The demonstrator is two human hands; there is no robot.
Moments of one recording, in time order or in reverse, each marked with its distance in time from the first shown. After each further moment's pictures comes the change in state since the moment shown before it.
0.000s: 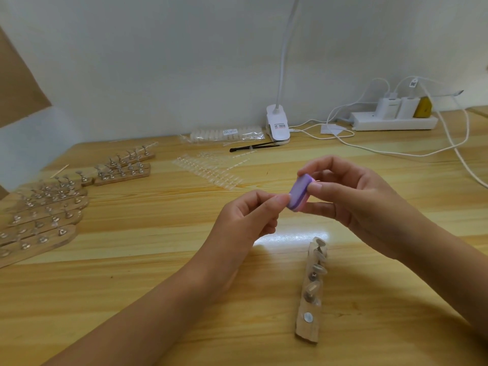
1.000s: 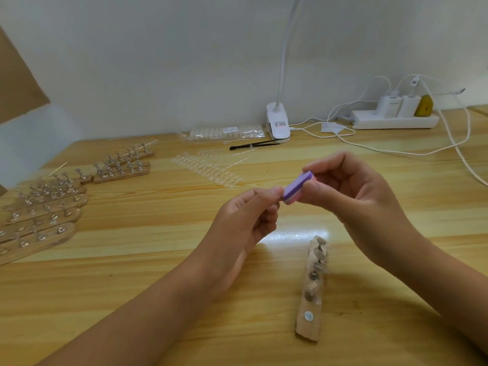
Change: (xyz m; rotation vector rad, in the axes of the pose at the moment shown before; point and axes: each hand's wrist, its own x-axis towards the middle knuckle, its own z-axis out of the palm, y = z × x) left_hand 0.005 -0.001 -0.001 -0.250 0.025 -0.101; right_hand -0.006 0.004 0.022 -0.098 0.234 -0.193
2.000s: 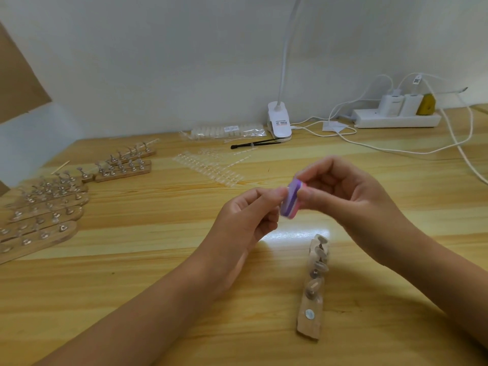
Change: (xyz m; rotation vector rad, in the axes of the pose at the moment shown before) left_hand -0.001 -0.001 -0.001 0.072 -0.019 0.028; right_hand 0.001 0.001 -0.002 -0.023 -0.079 0.035
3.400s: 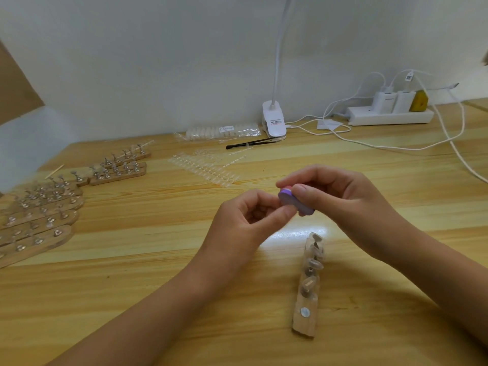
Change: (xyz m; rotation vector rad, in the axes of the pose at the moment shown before) left_hand -0.005 -0.002 0.005 0.398 0.029 0.229; right_hand 0.000 0.001 -0.005 -0.149 -0.067 0.021
